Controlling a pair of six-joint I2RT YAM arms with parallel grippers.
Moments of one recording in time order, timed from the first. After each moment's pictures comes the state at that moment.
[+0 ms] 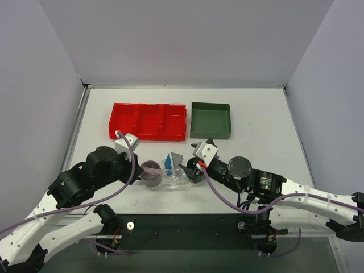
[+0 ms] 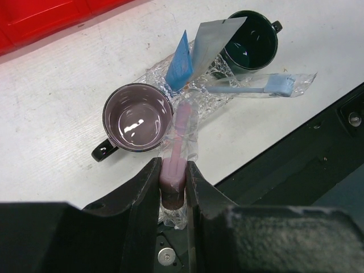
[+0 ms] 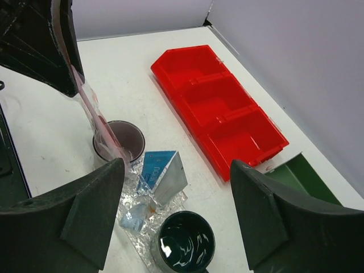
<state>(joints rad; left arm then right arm) -0.82 0.68 1.02 -0.94 -0.10 -0.32 1.26 0.90 0.85 -0.04 0.30 -0.27</state>
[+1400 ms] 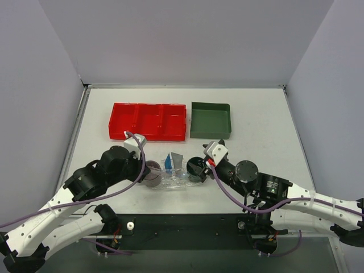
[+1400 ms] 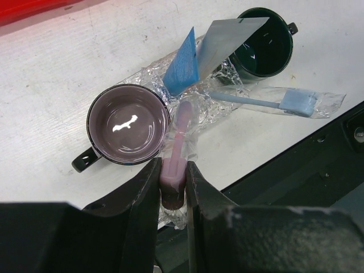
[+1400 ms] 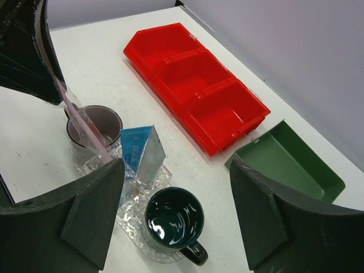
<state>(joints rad) -0.82 0.74 0.89 -0.81 -0.11 -0.39 1.23 0.79 0.75 -0.06 0.41 -0.21</state>
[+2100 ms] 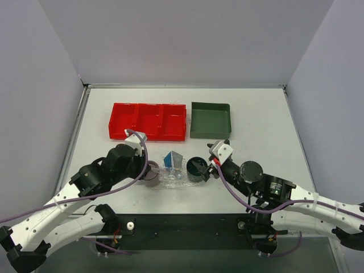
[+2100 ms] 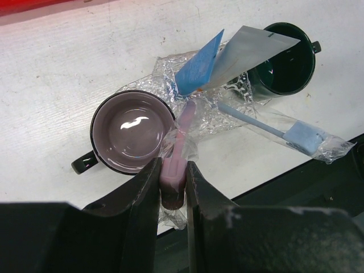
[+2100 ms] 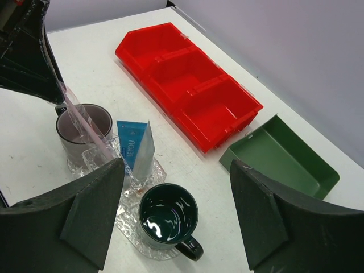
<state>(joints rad) -0.82 0.78 0.88 -0.78 -0.19 -0.47 1.20 0.74 0.72 -0.06 0.41 -0.20</state>
